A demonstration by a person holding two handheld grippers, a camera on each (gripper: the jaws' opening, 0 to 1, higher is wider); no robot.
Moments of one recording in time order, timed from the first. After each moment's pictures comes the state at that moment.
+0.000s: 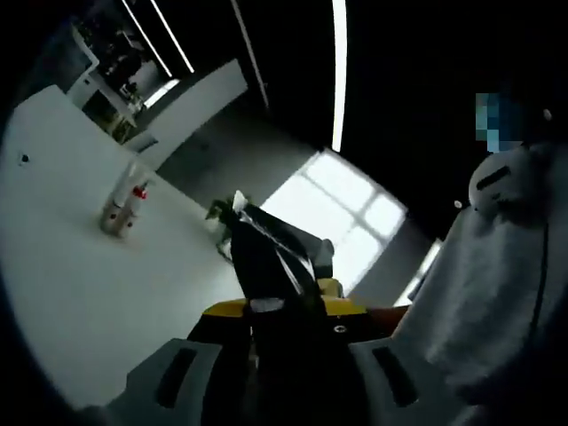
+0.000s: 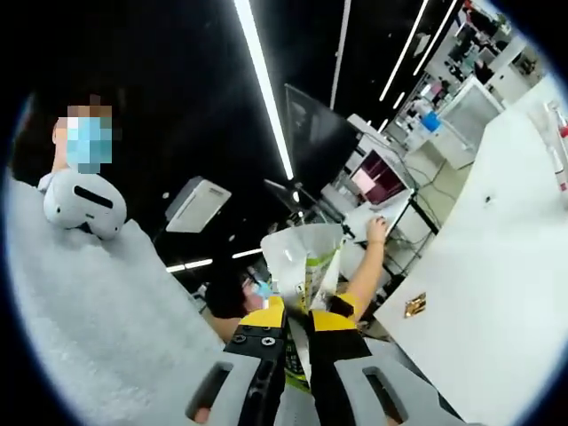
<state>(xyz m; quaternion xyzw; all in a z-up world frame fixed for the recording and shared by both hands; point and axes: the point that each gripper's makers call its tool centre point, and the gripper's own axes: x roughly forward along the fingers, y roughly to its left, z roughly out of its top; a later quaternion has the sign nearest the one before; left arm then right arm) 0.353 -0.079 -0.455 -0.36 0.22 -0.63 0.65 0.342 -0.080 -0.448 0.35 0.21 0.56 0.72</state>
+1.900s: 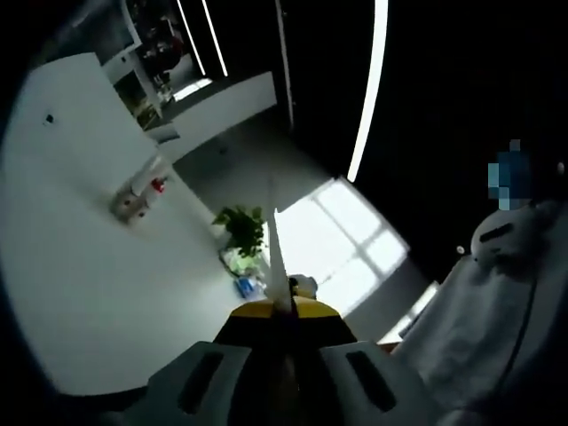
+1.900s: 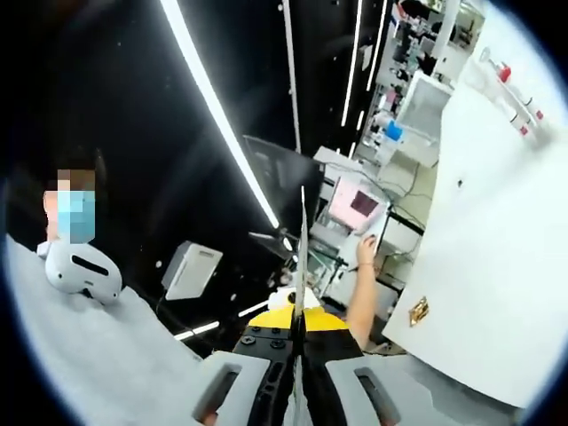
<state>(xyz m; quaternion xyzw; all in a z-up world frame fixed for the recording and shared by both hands) 0.368 -0.074 -0.457 -0.41 0.24 -0.60 0.64 0.374 -0.109 -0.453 0.51 0.16 0.46 0.71</state>
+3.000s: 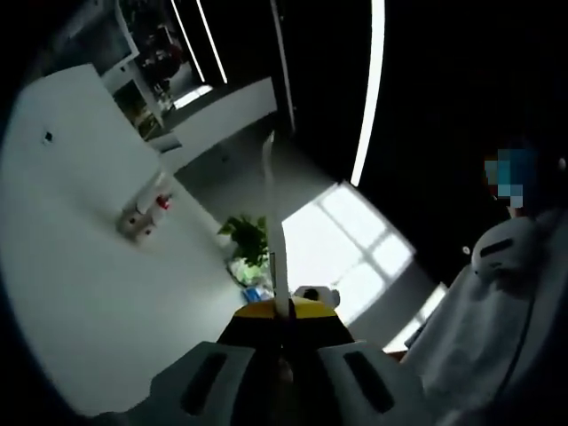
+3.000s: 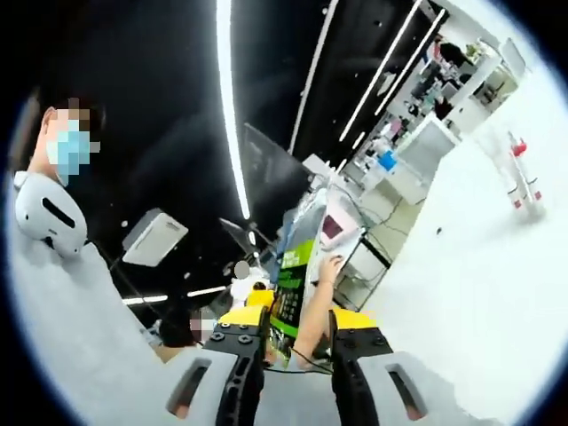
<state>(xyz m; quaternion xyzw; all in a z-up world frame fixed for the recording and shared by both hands) 0.403 -0.067 -0.448 -0.41 0.23 -0.59 0.66 0.390 -0.114 -0.468 0.35 0.14 0.42 0.83</state>
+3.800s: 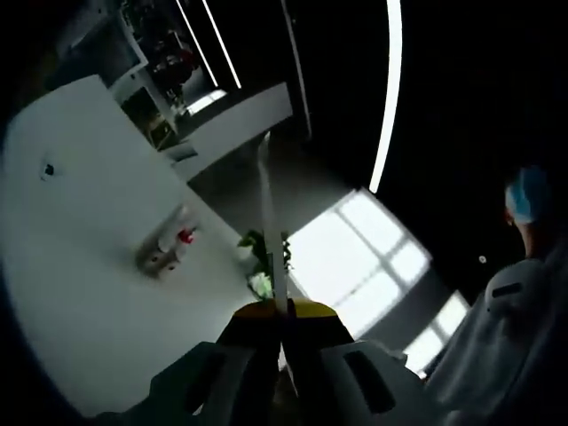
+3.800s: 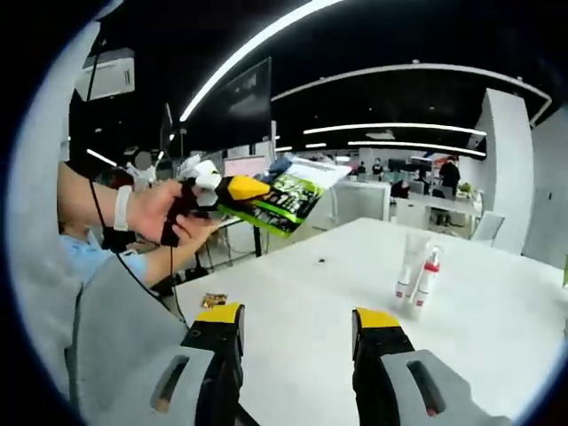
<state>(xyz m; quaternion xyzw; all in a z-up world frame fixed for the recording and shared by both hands) 0.505 -0.075 -0.442 -0.40 0.24 -0.56 0.68 0.397 -0.155 -0.515 -0.04 0.15 0.26 0.95</state>
